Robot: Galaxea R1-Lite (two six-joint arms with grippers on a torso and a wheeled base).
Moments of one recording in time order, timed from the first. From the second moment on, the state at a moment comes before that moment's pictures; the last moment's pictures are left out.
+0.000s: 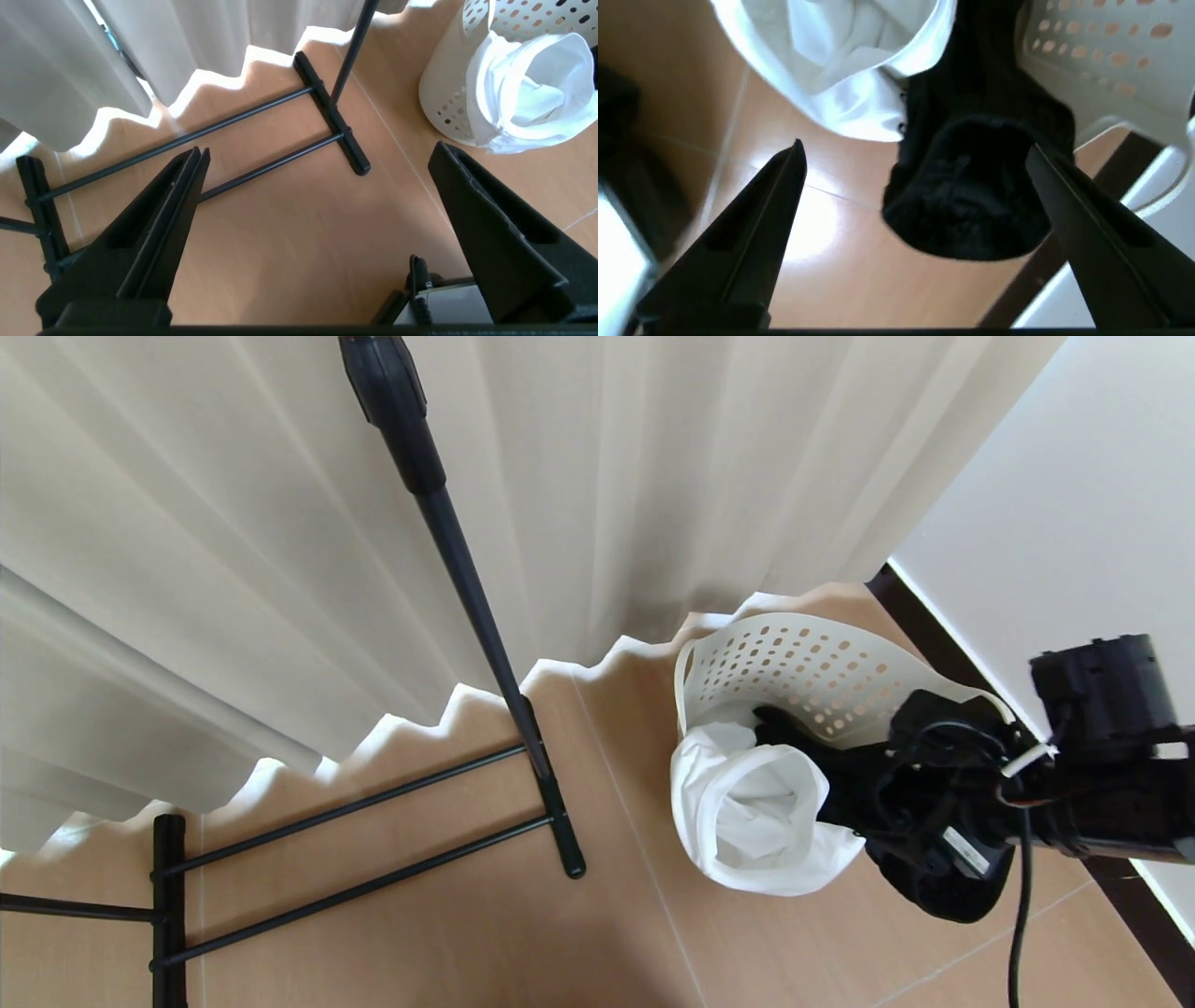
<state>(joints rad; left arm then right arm) -0.01 0.00 -0.02 0.05 -0.13 0.01 0.24 1.59 -0.81 -0.01 -0.08 -0.58</state>
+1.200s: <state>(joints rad) -0.01 0.00 -0.02 0.05 -0.13 0.01 0.33 2.21 -1.32 -0.17 -0.38 -0.78</state>
